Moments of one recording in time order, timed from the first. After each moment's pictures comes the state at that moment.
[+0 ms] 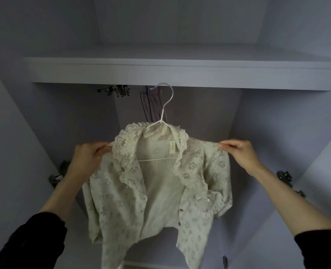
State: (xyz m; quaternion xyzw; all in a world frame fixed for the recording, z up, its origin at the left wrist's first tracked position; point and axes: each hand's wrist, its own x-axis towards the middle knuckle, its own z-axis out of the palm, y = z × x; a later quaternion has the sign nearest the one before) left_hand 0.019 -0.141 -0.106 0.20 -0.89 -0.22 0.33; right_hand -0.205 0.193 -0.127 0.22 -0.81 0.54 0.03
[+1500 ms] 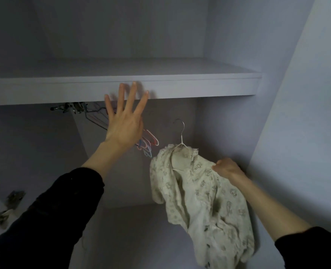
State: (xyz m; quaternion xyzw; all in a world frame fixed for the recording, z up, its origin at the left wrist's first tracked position) left_hand -0.115 -0.017 -0.026 0.00 -0.93 0.06 0.37; right_hand -0.187 0.268 -0.129 -0.03 -0.95 0.30 -0.10
